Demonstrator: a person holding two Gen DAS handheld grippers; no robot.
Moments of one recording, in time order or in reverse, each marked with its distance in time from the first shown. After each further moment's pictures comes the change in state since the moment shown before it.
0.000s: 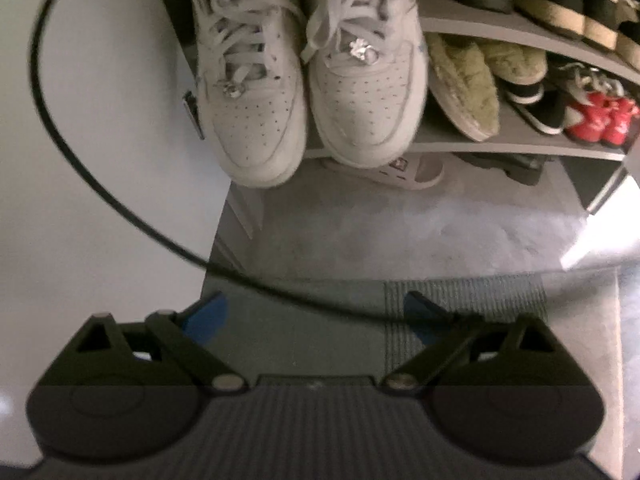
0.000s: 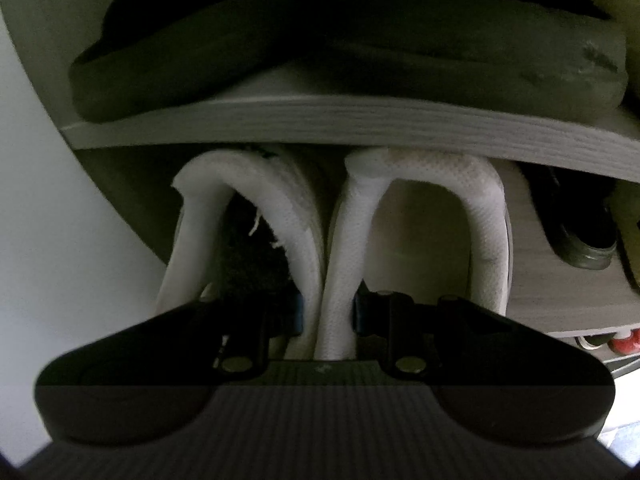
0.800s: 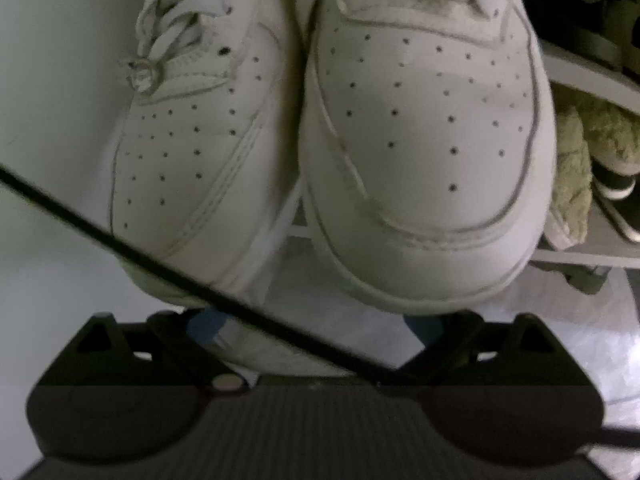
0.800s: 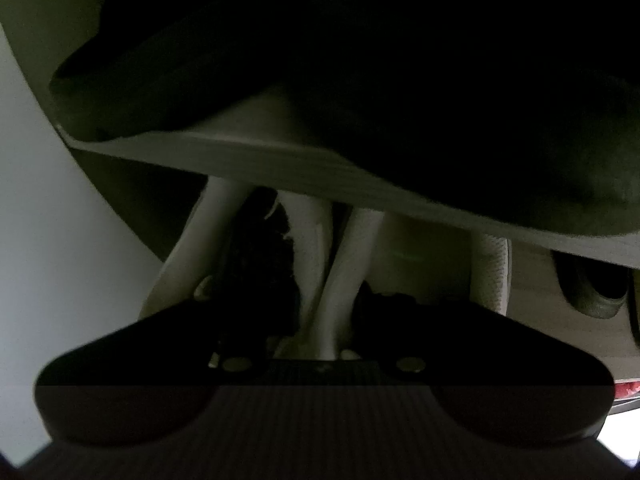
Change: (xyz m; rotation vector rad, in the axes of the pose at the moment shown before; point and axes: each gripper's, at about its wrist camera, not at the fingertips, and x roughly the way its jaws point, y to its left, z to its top) left arm 0.089 -0.013 0.051 -0.197 -0.169 0.091; right arm 0.004 -0.034 0.014 -0.103 0.013 0.043
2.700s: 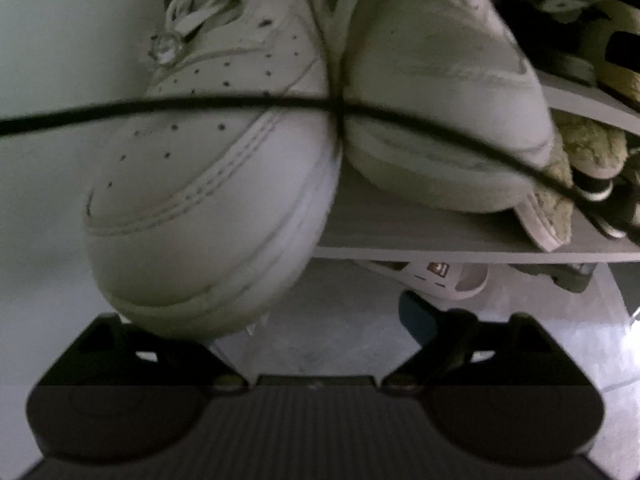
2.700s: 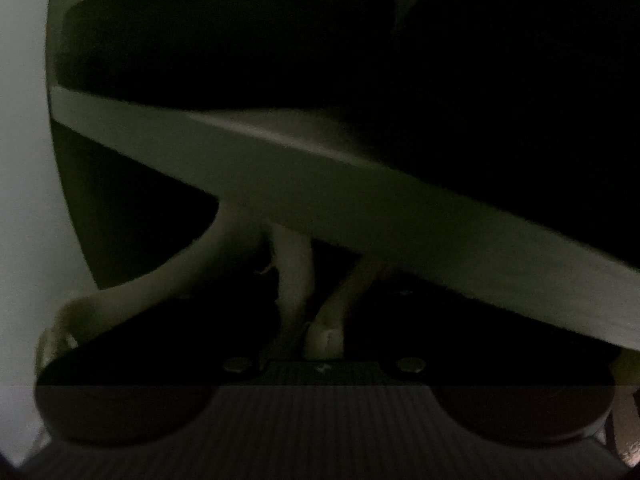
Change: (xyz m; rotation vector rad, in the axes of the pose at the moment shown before) left arm -0.040 0.030 -0.004 0.083 -0.093 -0.040; right arm 0.042 -0.097 -0.015 -0.232 -0.350 -0.104
